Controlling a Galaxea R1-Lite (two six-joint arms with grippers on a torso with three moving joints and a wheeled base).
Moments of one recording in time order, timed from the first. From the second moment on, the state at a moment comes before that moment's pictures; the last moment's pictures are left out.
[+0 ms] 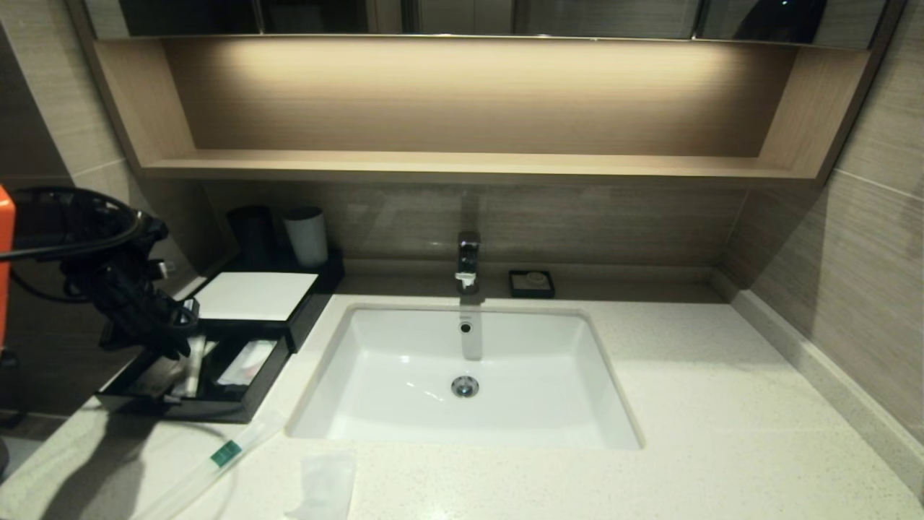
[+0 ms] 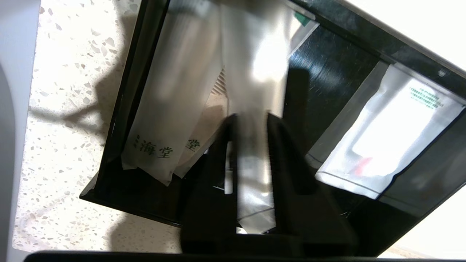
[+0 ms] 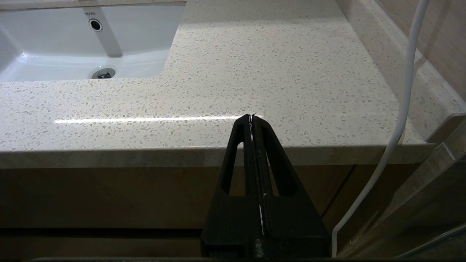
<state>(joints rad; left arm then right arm) 0.28 2.26 -1.91 0.93 -0.07 -0.09 0.00 0.00 -0.10 0.24 -0.01 0.05</state>
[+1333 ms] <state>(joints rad) 0.22 1.82 -1.59 1.10 -0.08 -0.06 0.00 0.00 -0.10 0.24 -0.01 0.05</state>
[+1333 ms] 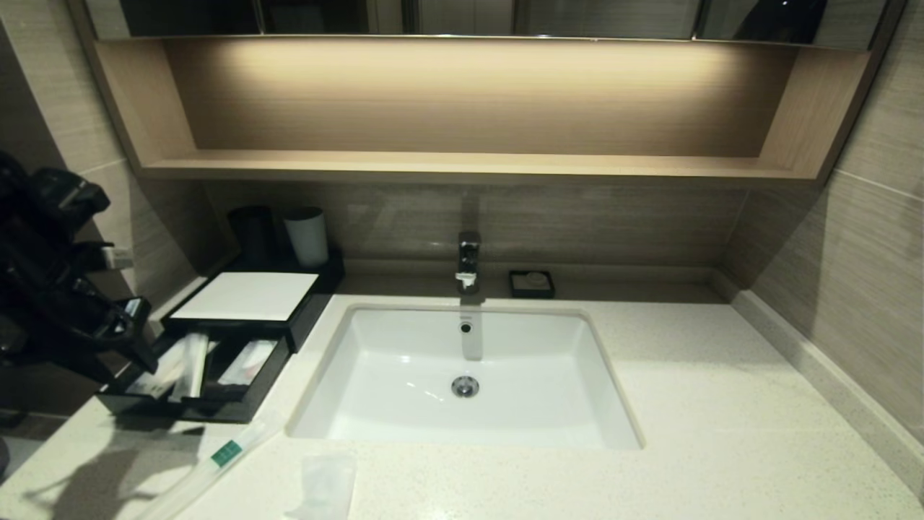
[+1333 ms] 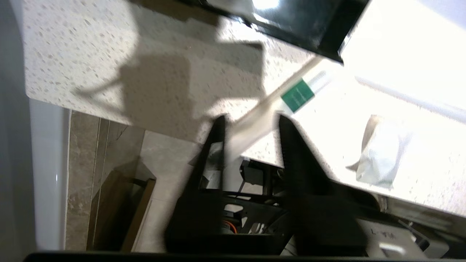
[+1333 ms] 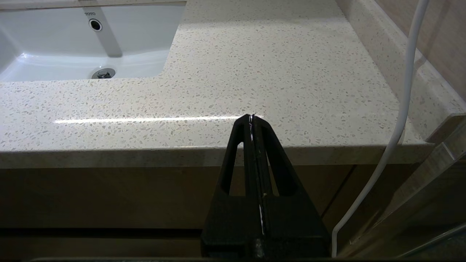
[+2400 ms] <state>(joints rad) -0.16 1.66 -1.09 0.94 -0.07 -0.09 0.00 0.00 -0.10 0.24 -0.01 0.05</state>
